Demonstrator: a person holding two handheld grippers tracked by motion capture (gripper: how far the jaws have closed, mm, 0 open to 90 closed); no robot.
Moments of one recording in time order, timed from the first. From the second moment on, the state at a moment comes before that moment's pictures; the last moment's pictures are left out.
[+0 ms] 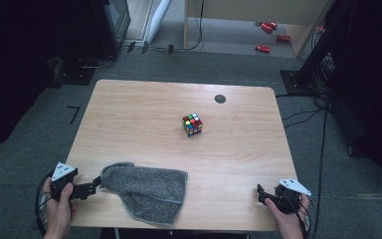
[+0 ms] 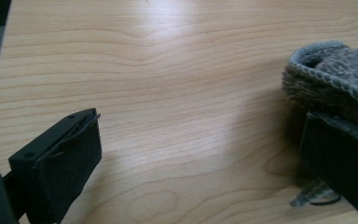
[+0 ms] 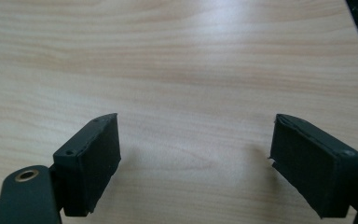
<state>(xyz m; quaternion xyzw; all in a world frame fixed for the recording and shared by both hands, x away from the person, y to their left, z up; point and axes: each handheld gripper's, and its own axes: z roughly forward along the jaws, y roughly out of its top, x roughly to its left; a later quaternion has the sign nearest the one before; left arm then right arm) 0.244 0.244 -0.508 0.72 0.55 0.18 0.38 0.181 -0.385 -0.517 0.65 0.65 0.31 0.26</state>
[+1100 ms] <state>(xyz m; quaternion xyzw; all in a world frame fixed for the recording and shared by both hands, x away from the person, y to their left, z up) 0.267 0.197 -0.486 0.72 0.52 0.20 0.41 0.266 -0.301 -0.452 0.54 0.70 0.39 0.26</state>
